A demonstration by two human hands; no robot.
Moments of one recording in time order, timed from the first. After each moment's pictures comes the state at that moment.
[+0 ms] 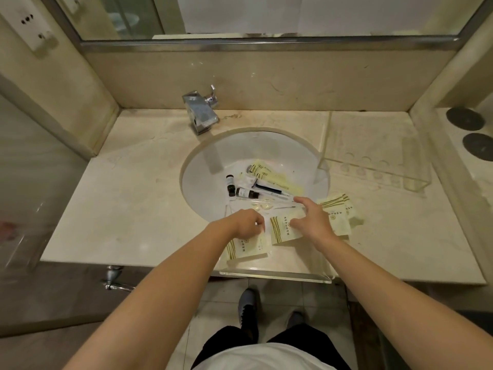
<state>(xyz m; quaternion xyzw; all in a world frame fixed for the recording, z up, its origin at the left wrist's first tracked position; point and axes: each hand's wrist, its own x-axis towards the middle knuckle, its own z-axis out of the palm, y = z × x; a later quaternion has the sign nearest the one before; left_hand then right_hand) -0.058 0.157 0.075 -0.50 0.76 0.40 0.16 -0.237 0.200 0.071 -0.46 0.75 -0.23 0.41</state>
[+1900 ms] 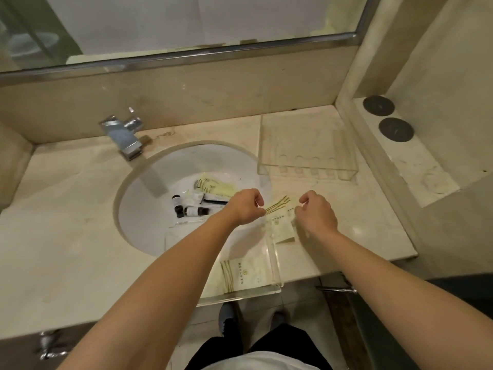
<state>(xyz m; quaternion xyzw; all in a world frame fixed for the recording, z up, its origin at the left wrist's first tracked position) -0.201 0.115 0.081 -0.50 0.76 0.41 0.01 -0.369 0.200 0.062 -0.42 0.86 -0.18 0.24</state>
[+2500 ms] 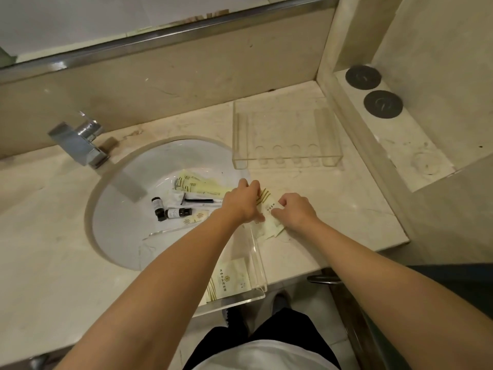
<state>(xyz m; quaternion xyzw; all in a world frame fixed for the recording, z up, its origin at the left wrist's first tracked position) -0.263 0.109 0.061 -0.48 0.83 0.26 0.15 -0.392 0.187 0.027 -0.41 0.82 -0.14 0.38</state>
